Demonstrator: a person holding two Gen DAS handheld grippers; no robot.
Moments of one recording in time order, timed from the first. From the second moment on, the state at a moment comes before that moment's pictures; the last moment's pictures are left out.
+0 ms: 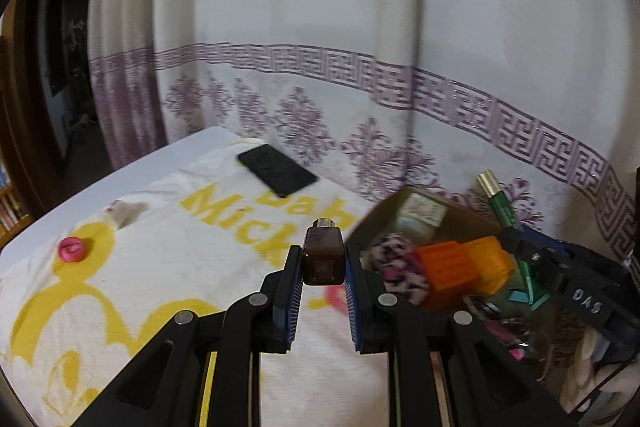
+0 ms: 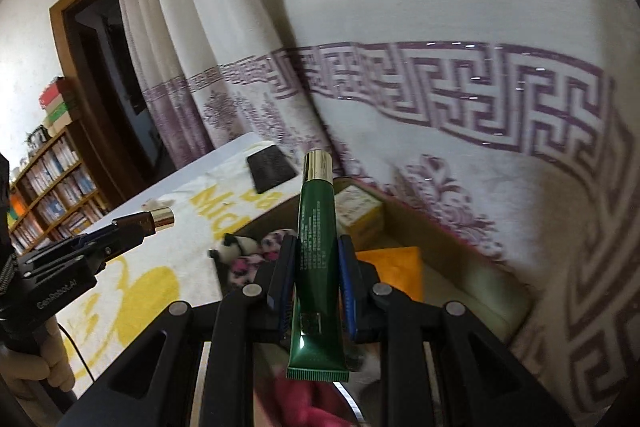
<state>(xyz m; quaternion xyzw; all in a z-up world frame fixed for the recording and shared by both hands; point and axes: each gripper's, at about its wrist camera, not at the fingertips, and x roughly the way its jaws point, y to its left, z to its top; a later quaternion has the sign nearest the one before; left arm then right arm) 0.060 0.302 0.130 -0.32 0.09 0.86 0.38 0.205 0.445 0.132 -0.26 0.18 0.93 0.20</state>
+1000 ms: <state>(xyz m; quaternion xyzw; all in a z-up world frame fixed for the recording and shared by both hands) 0.098 0.362 0.104 -0.37 0.06 0.80 0.47 0.235 0.465 0.123 -0.27 0.18 0.92 0.23</state>
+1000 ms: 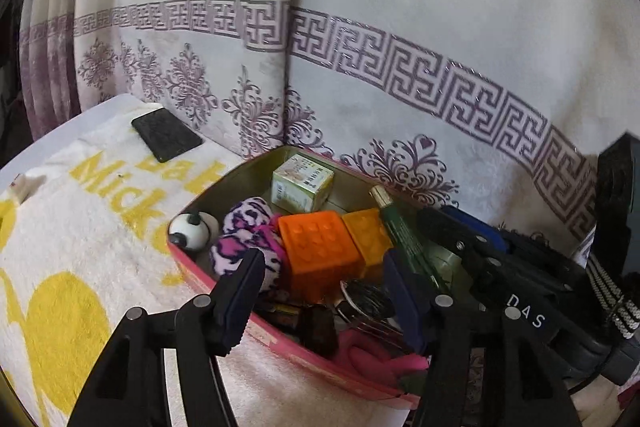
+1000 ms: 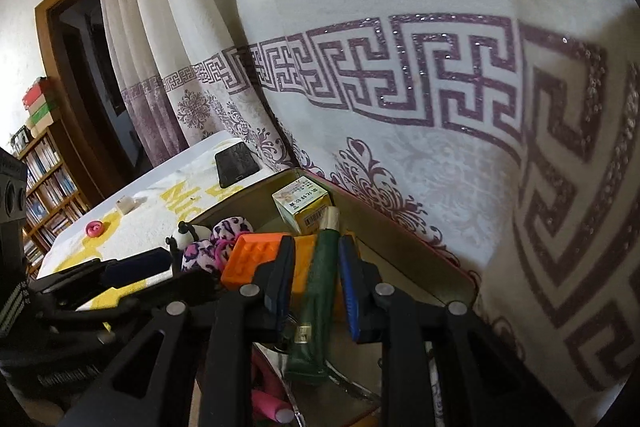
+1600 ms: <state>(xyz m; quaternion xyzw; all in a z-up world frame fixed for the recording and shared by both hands) 0.075 0.315 0.104 -0.35 0.07 0.85 0.38 0.217 0.440 0.126 -0.27 0.17 0.92 0.21</state>
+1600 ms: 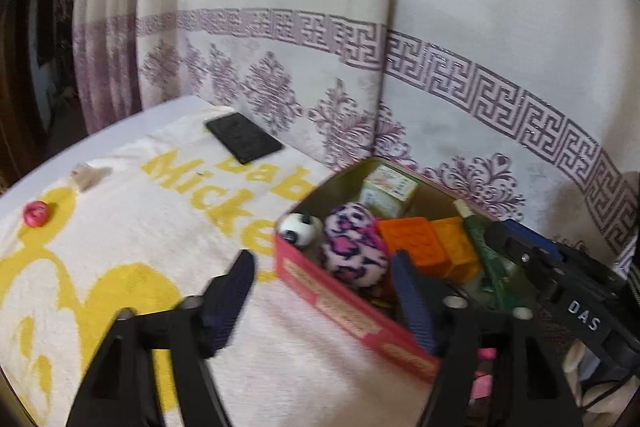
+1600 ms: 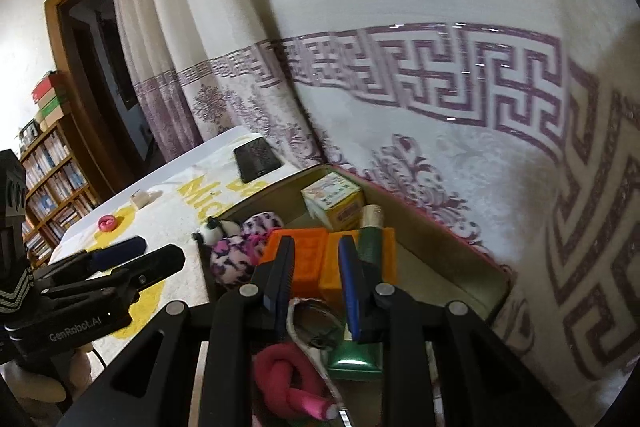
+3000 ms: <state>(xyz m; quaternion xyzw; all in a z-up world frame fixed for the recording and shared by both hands) 0.035 0.164 0.108 -0.32 0.04 0.92 0.22 0.110 0.316 0.108 -0.34 0.11 0.93 0.08</state>
